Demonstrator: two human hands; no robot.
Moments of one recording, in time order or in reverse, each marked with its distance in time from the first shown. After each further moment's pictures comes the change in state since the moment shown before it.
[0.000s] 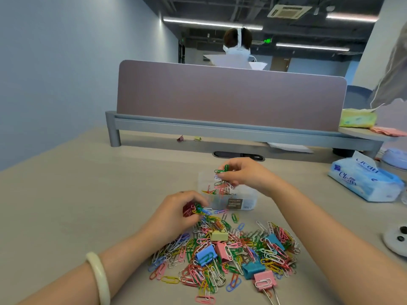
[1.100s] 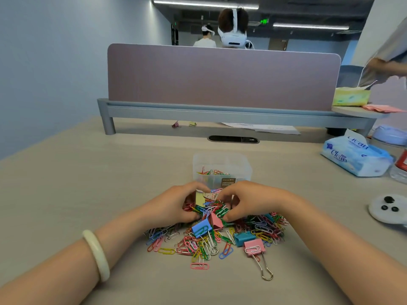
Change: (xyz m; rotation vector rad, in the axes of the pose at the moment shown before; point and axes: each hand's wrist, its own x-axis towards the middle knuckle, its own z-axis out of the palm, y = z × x) left_hand -0.004 0.006 0.002 0.116 -0.365 -0.037; right_hand -0.070 0.009 0.027 -0.505 -0.372 -0.005
